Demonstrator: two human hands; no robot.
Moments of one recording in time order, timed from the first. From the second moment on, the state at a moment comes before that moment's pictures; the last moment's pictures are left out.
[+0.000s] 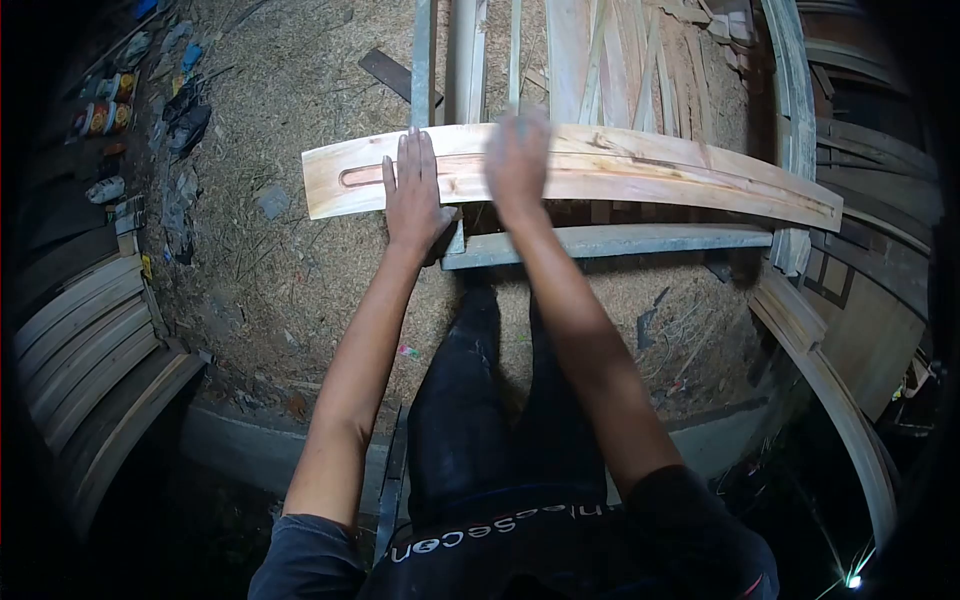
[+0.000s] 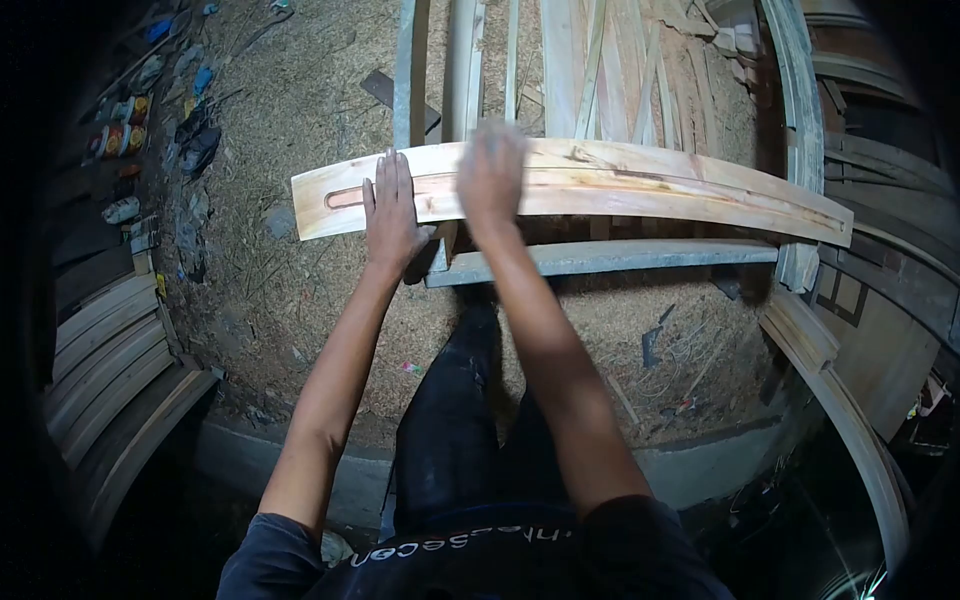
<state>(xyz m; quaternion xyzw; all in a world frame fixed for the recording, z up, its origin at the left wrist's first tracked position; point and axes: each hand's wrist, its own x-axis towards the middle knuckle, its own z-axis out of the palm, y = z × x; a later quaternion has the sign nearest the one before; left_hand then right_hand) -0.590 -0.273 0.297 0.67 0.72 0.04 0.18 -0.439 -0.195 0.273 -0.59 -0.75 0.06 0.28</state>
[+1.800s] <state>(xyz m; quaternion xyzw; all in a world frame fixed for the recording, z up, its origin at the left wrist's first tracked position) -0.676 -0.293 0.293 0.67 0.72 0.02 0.17 -0.523 -0.232 0.269 -0.51 -0.81 0.15 0.24</state>
